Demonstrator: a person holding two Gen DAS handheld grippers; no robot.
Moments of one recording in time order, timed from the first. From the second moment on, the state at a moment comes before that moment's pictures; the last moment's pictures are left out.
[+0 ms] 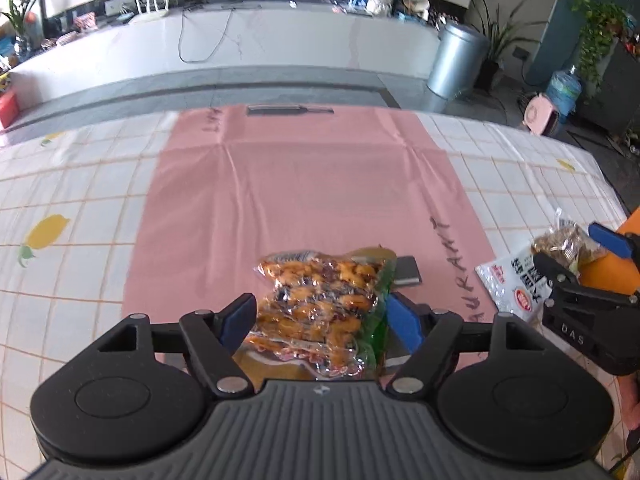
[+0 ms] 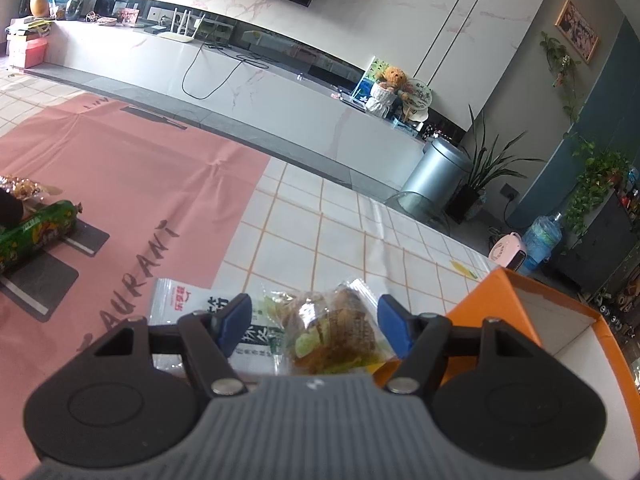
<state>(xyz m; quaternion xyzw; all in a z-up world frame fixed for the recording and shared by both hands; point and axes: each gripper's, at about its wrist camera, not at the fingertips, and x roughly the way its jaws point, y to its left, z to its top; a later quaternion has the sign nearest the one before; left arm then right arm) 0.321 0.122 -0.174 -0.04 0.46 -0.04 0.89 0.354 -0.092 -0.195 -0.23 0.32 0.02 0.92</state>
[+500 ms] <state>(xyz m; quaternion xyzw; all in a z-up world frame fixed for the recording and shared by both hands) 0.287 0.116 -0.174 -0.07 0.47 -0.06 0.88 0.321 -0.091 -0.184 -0.21 0.31 0.05 0.92</state>
